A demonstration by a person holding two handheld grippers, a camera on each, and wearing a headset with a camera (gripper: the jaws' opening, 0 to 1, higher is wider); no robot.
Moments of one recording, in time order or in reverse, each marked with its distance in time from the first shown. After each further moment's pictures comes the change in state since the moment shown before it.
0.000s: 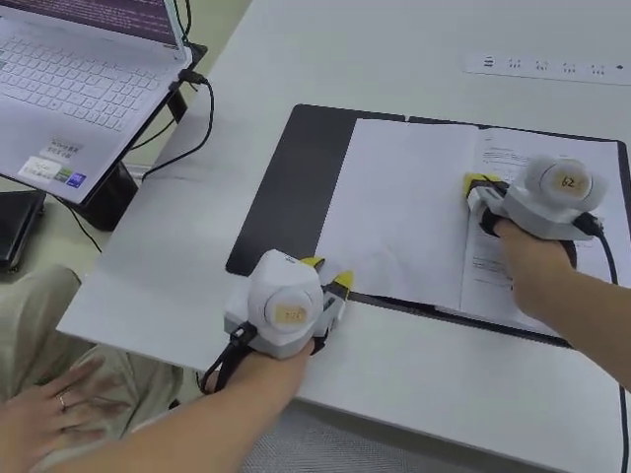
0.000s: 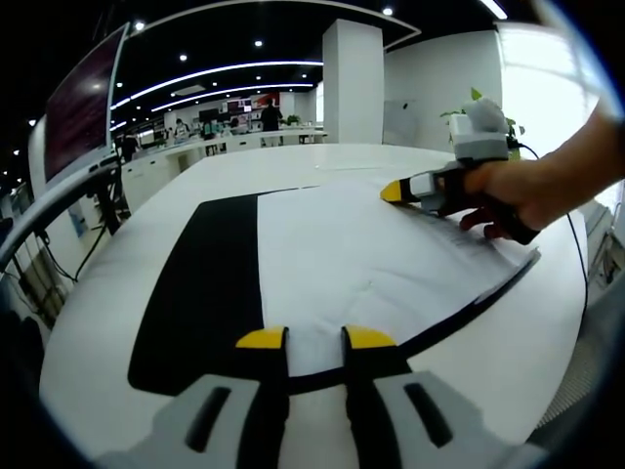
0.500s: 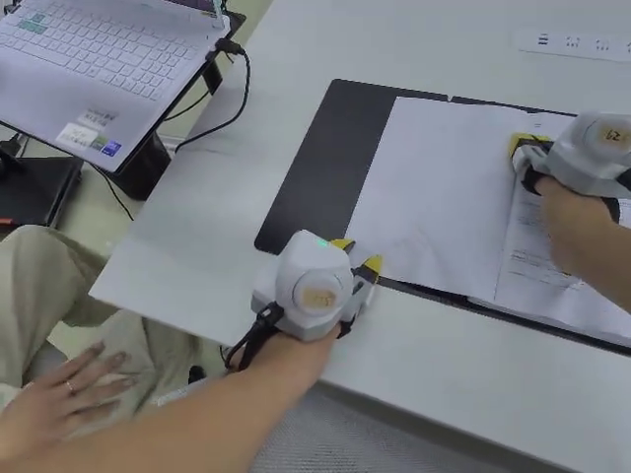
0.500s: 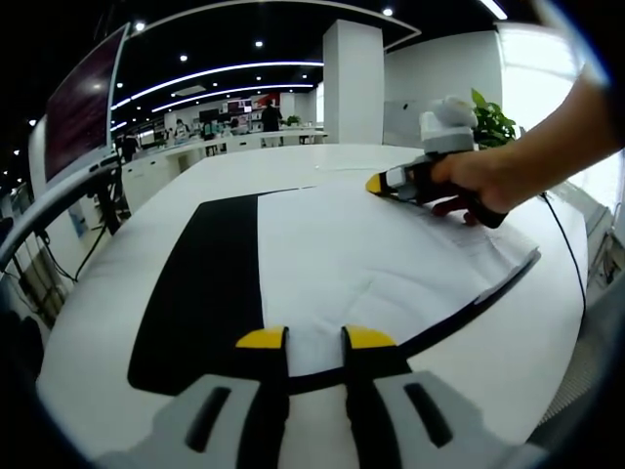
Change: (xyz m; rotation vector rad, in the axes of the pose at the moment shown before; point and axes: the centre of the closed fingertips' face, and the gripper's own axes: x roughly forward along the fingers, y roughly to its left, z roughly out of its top) left arm -0.002 -0.001 0.001 0.000 -0.003 0.000; right arm 0.052 -0.025 0.017 -0.044 -0.014 -0.047
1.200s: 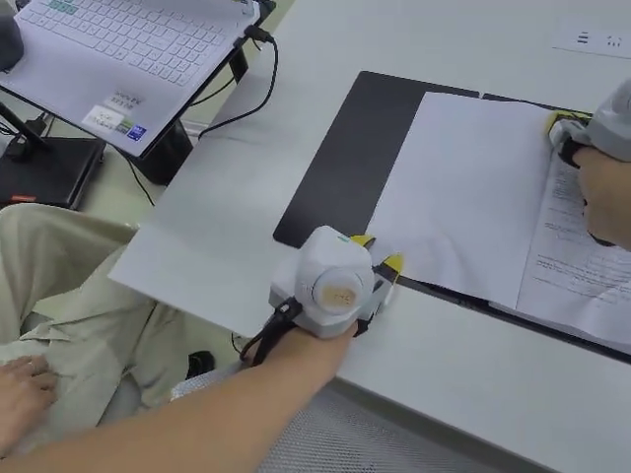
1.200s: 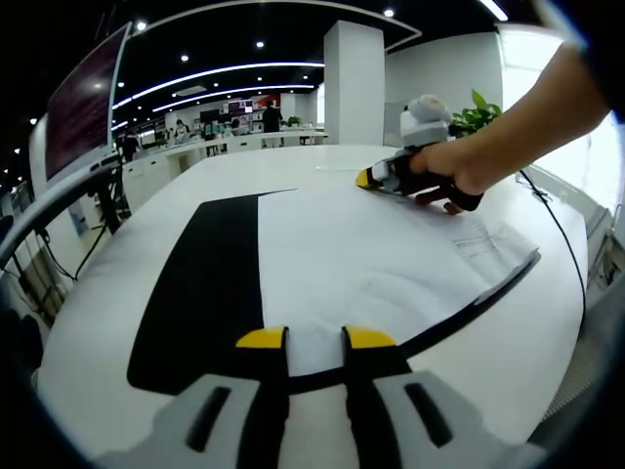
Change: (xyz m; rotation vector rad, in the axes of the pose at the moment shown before) left arm -0.001 0.000 0.000 -0.005 -0.004 0.000; right arm 0.023 -0.011 0.009 0.000 0.029 0.002
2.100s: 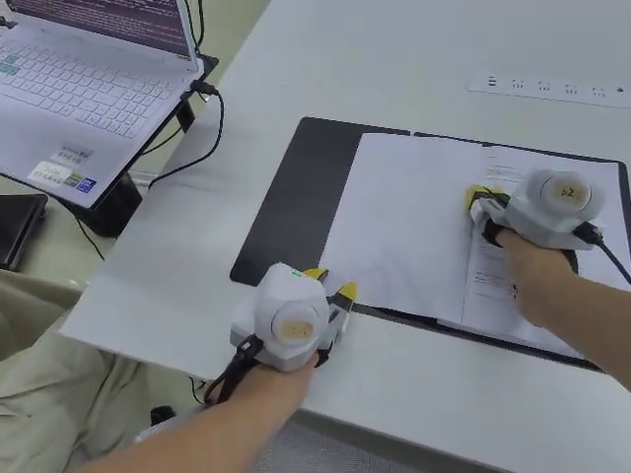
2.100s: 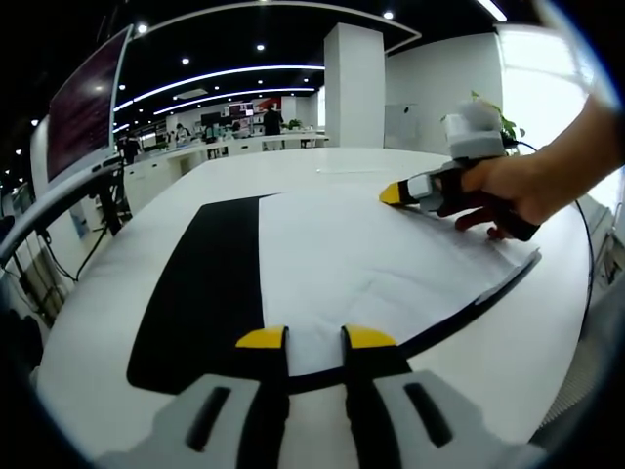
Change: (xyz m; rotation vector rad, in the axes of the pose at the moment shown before) left arm 0.000 0.000 -0.001 0.003 -0.015 0.005; right arm -0.079 0.033 -0.033 0.040 0.004 0.041
